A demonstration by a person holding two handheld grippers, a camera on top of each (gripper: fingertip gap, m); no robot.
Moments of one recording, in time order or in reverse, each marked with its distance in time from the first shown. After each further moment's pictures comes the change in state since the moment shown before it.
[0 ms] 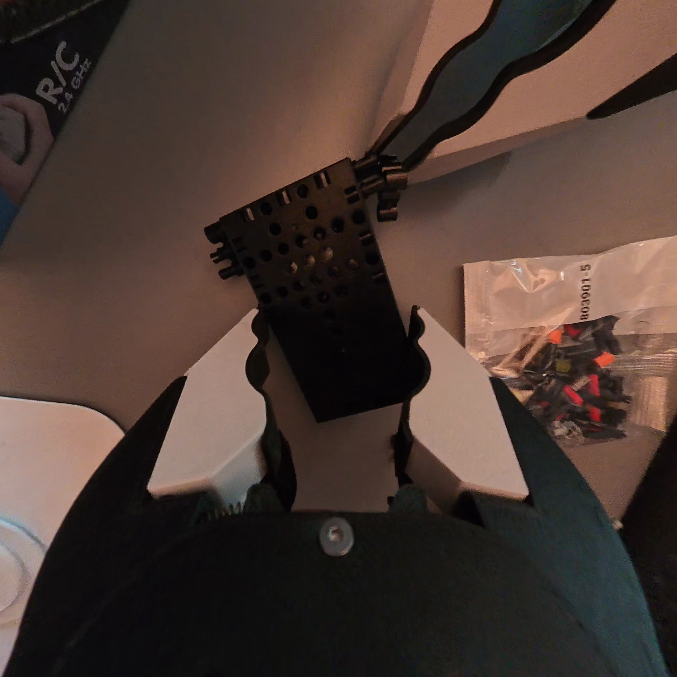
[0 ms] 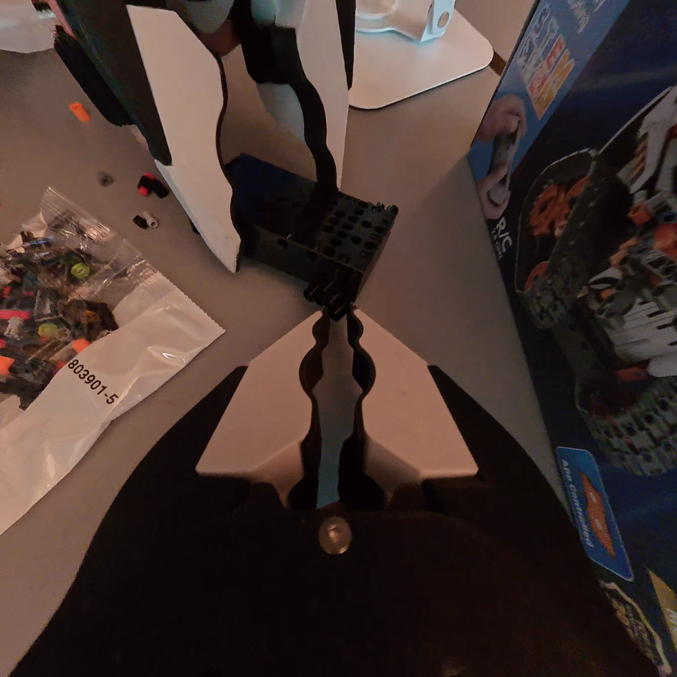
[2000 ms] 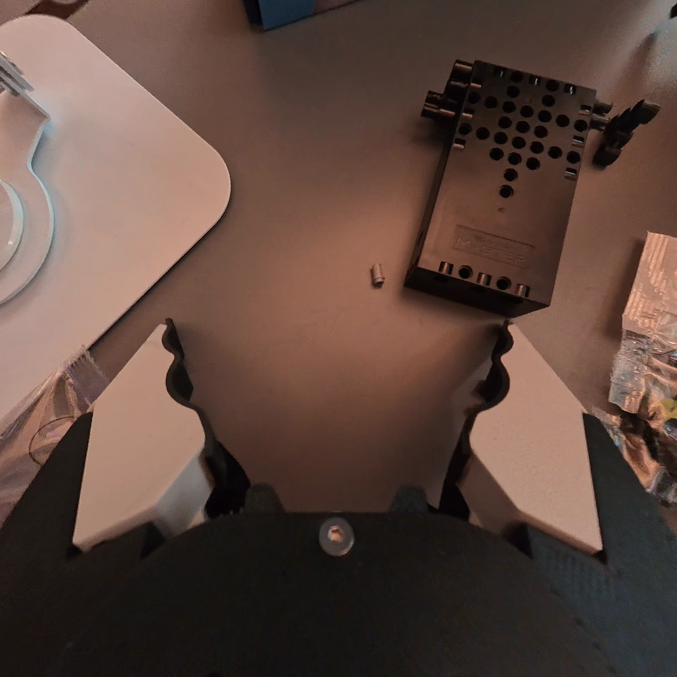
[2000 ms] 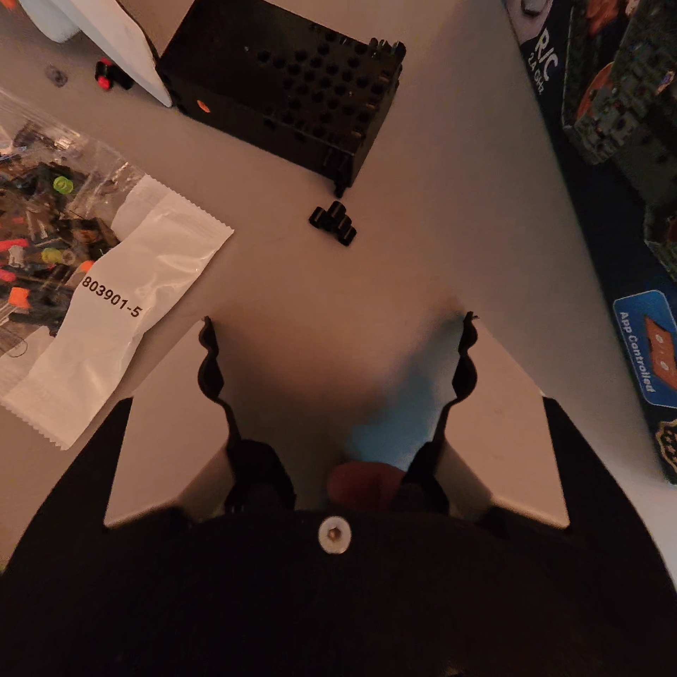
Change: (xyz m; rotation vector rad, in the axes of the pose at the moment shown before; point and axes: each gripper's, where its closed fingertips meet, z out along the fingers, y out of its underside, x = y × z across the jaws) left arm -0.048 0.081 -0.018 0.404 -0.358 -0.431; right arm -0.017 0.053 -0.026 -0.185 0.045 0.143
